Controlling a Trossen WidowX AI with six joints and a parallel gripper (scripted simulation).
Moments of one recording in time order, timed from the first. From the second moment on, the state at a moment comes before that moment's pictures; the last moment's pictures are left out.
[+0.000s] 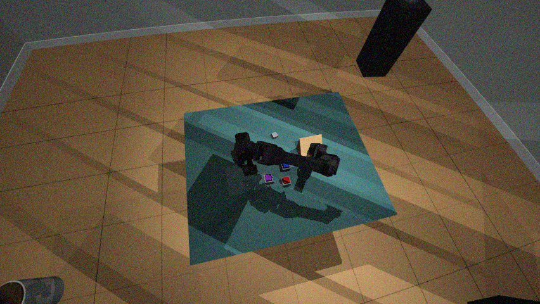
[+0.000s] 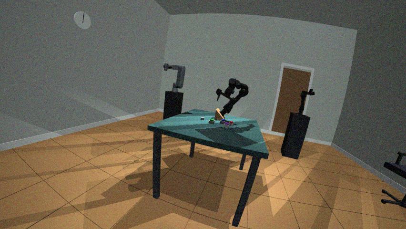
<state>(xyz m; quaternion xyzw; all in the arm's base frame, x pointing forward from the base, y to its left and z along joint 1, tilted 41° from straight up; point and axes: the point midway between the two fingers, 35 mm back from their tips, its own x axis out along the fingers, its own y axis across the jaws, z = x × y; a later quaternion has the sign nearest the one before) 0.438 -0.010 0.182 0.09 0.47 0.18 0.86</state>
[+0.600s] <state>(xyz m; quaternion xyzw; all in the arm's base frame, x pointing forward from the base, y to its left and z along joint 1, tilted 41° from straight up) 0.300 0.076 0.133 0.19 0.67 0.30 0.65</state>
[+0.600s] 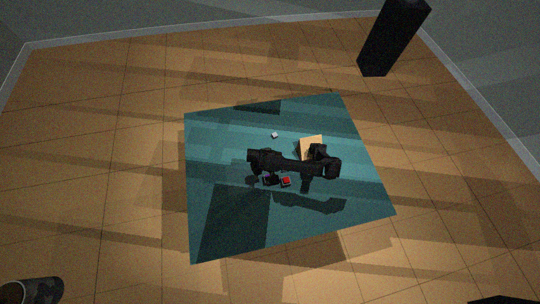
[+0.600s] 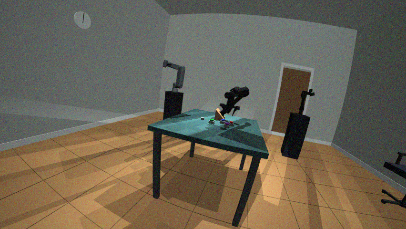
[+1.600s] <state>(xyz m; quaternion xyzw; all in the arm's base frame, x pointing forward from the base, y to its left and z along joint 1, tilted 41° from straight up) 0.290 0.117 0.090 0.19 0.68 0.31 0.64</state>
